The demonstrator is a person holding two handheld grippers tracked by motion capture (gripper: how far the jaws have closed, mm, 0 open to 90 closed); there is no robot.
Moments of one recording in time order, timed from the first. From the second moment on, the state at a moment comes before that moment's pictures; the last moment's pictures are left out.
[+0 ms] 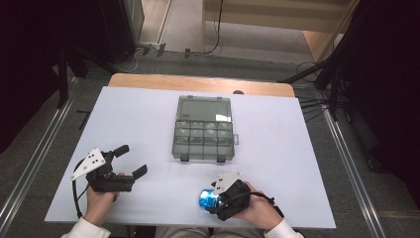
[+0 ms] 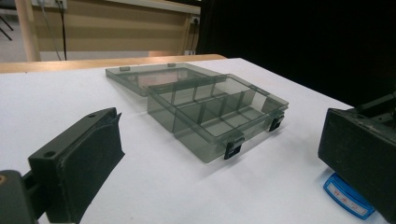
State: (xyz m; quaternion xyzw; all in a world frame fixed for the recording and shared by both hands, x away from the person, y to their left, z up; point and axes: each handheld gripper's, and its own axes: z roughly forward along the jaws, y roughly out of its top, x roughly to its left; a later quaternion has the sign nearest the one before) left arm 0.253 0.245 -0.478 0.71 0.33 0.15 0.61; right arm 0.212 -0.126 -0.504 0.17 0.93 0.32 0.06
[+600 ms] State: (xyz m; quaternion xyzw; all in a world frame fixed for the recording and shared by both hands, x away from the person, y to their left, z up) left arm 0.253 0.246 -0.478 0.70 0.33 0.15 0.61; right arm 0.212 -0.117 -0.509 0.16 0.94 0.30 0.06
